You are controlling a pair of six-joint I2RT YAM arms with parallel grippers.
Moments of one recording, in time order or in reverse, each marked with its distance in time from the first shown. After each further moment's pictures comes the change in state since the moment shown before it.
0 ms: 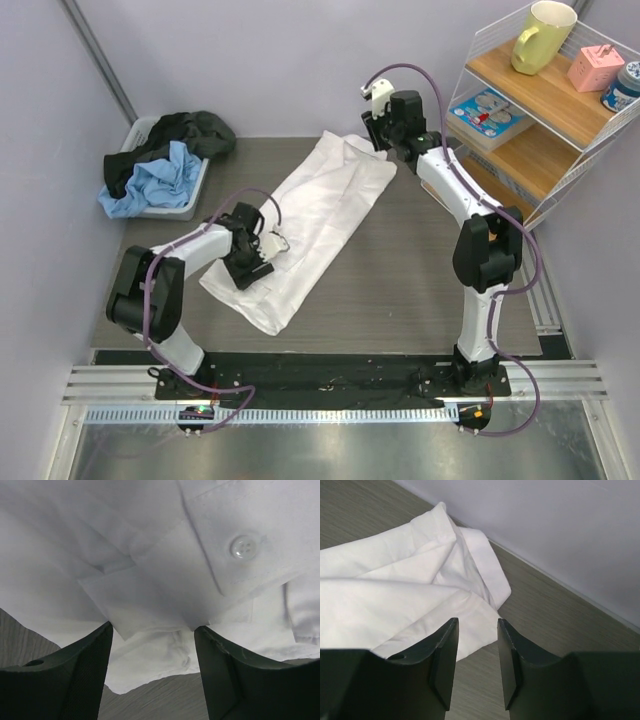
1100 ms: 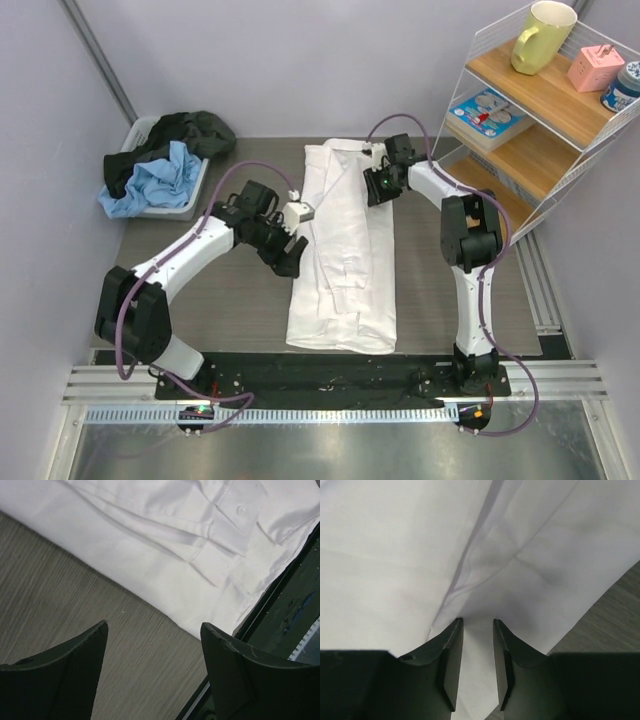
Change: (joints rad) left arm -0.203 -0.132 0.207 -0.053 0.432 -0.400; right arm -0.056 0.208 -0.122 -0.272 -0.278 0.145
